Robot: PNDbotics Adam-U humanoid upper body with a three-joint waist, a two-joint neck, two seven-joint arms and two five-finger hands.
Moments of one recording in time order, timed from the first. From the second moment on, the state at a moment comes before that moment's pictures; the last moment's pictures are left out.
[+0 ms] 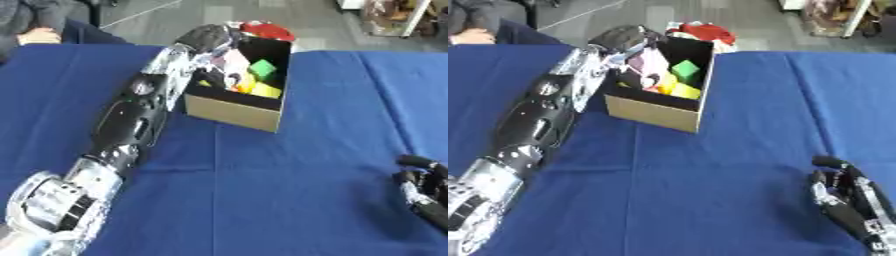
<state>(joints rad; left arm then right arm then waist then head) -1.13 0.19 -0.10 -0.81 -1.27 -0.26 -0.16 -0.17 -0.25 -0.01 -1.50 0.07 -0.21 0.14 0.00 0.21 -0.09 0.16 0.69</state>
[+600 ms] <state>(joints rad) -0.99 0.30 -0.13 -1.22 -0.87 -0.30 -0.08 -0.16 -0.25 -0.01 -1.51 0.07 -0.21 0.14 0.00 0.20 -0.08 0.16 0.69</state>
